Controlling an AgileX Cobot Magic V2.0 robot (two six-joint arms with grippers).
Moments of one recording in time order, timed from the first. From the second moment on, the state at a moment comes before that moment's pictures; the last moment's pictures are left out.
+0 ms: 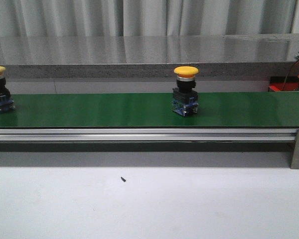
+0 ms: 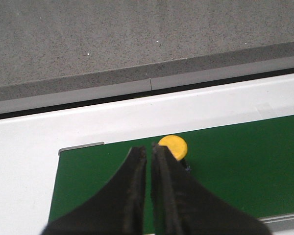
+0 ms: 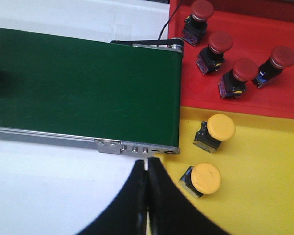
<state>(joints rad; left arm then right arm) 0.04 0.92 -0.86 -0.31 0.46 0.42 0.11 0.92 -0.96 -0.14 0.86 0.12</state>
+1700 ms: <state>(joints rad) 0.04 0.90 -0.84 -0.31 0.45 0.42 0.22 1.71 -1.30 0.25 0.76 -0.26</state>
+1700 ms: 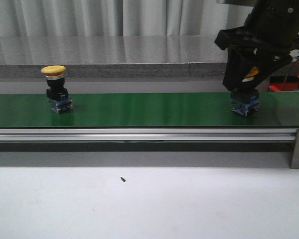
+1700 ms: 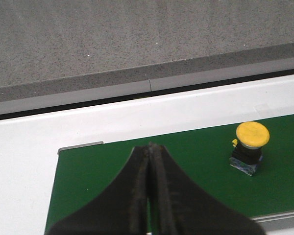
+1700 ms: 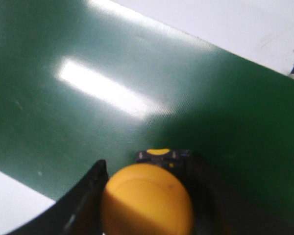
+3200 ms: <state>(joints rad) 0.04 0.90 -0.84 -0.31 0.45 0.42 -0.54 1.78 -1.31 0.30 0.89 -0.27</state>
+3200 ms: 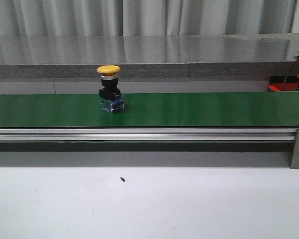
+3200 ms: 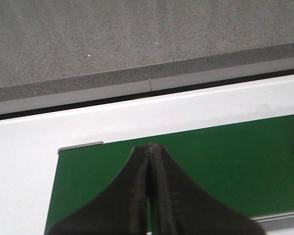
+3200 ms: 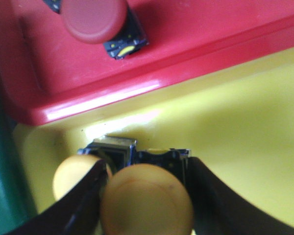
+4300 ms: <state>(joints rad) 0.04 0.90 -0.84 -0.31 0.45 0.42 -0.54 1.80 -1.32 0.32 0.81 -0.31</state>
